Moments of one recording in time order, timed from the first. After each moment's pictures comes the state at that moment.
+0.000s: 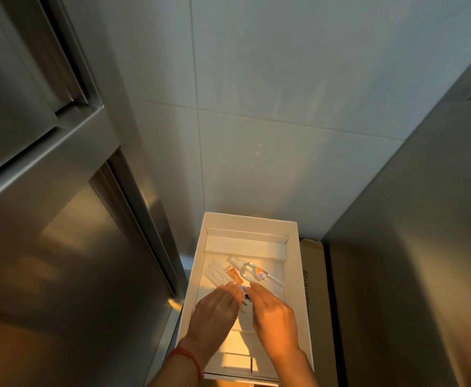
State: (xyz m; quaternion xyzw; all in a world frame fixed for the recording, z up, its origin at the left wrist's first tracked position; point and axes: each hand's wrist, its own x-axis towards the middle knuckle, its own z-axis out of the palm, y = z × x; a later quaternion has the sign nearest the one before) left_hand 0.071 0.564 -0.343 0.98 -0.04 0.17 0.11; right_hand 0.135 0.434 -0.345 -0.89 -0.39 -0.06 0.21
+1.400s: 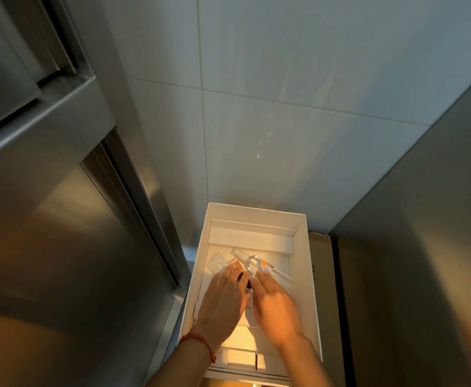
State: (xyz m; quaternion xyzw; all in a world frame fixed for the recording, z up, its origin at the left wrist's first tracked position) left_hand 0.090 0.561 -0.370 0.99 0.04 0.04 0.13; right_hand 0.148 0.443 -0.372 -0.92 -0.37 -0.01 0.16
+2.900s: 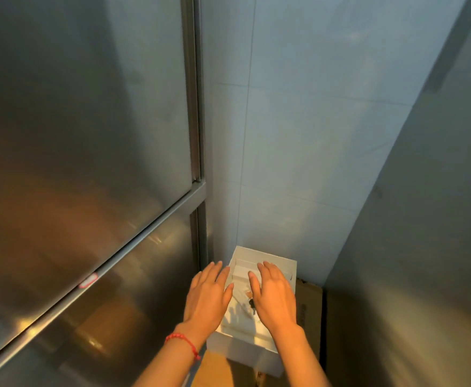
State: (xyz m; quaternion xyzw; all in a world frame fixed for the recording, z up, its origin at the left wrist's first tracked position) left_hand -0.040 0.517 -0.116 0.96 0.27 0.07 0.10; right_hand 0.059 0.411 -0.118 -0.92 -0.34 0.04 0.19
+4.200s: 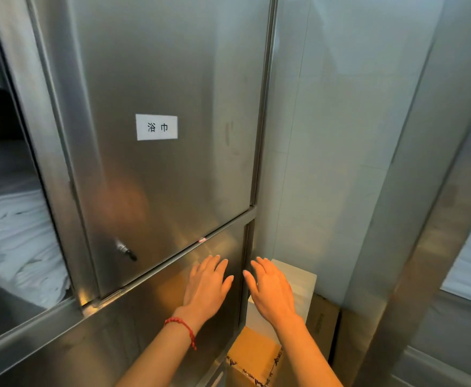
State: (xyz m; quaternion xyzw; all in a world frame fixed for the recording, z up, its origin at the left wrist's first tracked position) left_hand -0.286 0.388 0.034 0.92 0.35 0.17 0.00; right_hand -0.169 0.293 0.038 -0.84 -0.50 0.00 0.20
